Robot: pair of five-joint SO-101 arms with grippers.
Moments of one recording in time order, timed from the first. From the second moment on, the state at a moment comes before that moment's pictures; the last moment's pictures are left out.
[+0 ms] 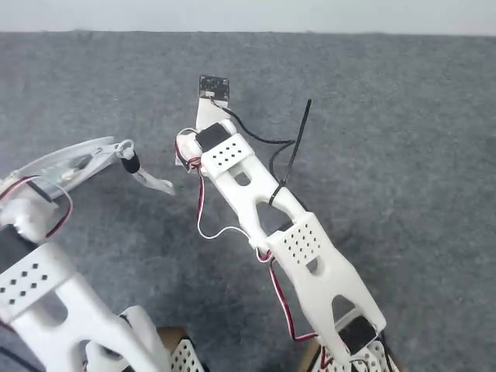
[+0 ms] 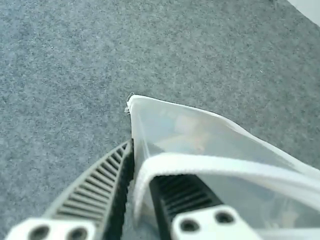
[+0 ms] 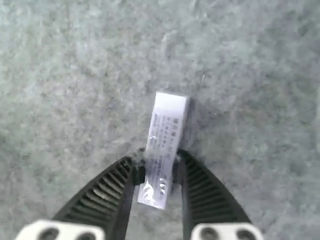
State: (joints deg) left arm -46.2 -44.0 33.9 69.4 13.4; right arm -42.4 63.7 -60.6 71.4 -38.2
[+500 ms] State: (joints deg) left arm -46.2 -44.0 33.9 69.4 13.4; right arm -42.6 63.8 -67.3 90.2 -26.7
